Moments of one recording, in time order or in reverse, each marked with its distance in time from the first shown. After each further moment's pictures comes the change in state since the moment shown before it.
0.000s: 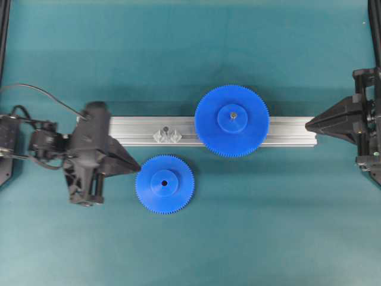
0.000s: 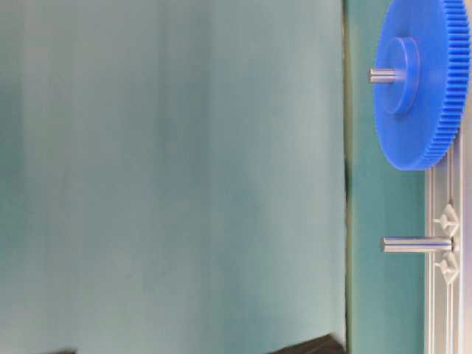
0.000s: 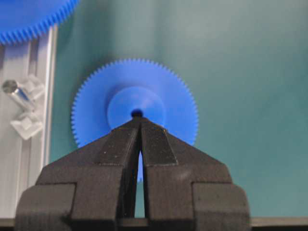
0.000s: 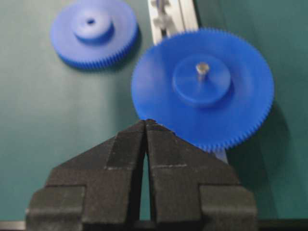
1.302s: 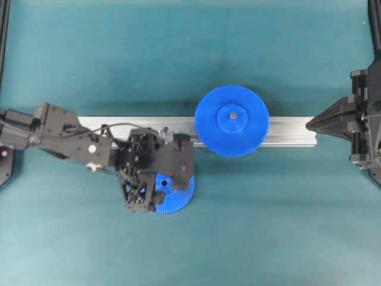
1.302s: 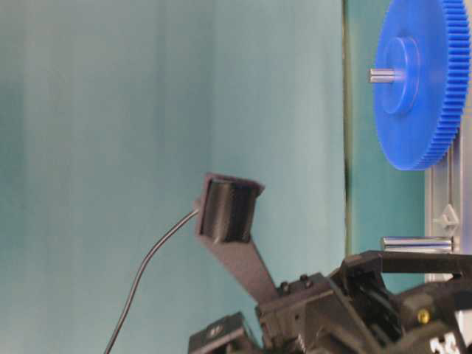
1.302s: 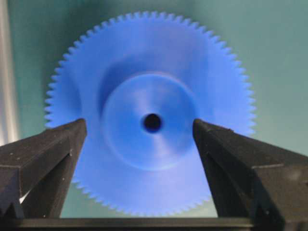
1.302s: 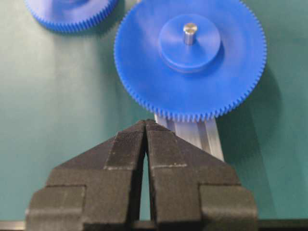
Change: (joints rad) left arm 0.023 0.453 -0.311 0.003 0.273 0.037; right arm -0.025 0.035 0.000 -0.009 0.054 0.000
